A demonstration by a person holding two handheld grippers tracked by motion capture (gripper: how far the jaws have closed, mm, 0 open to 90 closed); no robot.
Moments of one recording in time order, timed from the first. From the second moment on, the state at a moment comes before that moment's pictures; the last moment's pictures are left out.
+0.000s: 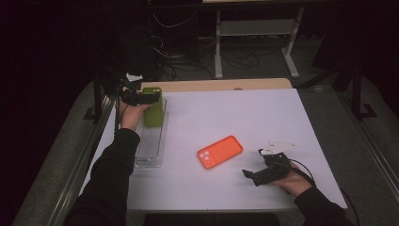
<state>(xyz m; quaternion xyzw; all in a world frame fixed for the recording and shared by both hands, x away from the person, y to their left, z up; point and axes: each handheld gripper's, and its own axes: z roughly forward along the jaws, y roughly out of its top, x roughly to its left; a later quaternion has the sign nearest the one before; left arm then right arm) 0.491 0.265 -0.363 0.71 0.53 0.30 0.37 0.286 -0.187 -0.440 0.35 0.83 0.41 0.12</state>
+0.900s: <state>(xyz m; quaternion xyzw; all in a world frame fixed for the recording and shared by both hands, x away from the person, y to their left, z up) 0.416 0.231 -0.346 0.80 0.40 0.18 0.41 0.290 -0.183 -0.438 0.35 0.84 0.41 0.12</state>
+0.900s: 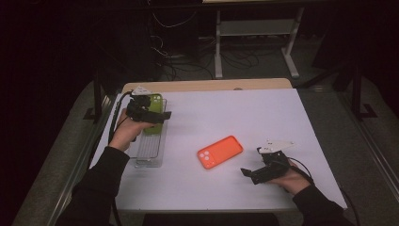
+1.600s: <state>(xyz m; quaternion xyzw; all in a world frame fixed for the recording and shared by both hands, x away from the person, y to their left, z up) 0.354 0.184 -0.368 0.83 0.32 0.11 0.44 0.297 -0.186 -0.427 0.34 0.84 0.40 0.12</state>
